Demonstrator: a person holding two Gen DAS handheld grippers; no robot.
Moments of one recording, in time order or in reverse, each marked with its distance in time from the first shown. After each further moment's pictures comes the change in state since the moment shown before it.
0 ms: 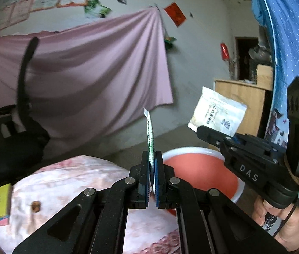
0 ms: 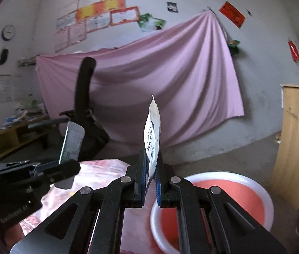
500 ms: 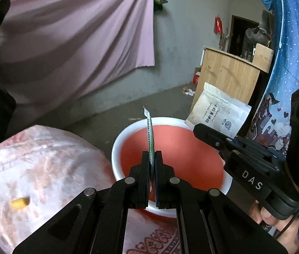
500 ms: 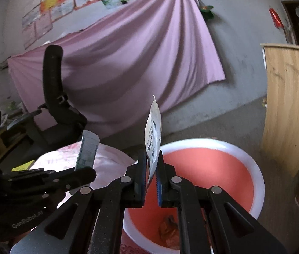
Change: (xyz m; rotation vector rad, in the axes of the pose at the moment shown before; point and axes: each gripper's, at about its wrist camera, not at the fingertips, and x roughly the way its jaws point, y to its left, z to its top) left arm 0.092 -0.021 0.010 -0.083 0.269 -0.152; right arm 0.018 -0.068 -0.022 0.157 0.183 -0.087
